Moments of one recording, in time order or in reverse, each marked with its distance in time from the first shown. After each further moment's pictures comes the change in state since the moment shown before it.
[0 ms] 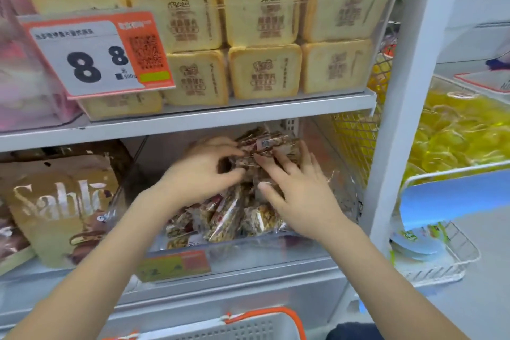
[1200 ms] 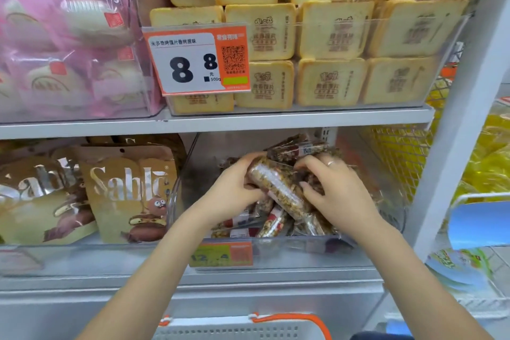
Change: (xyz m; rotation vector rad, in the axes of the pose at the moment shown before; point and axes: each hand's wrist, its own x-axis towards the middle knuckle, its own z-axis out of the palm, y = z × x) left_hand -0.046 -0.011 0.013 -0.677 0.051 -0.203; right_hand 0.007 -0.019 -0.014 0.120 0.185 -0.146
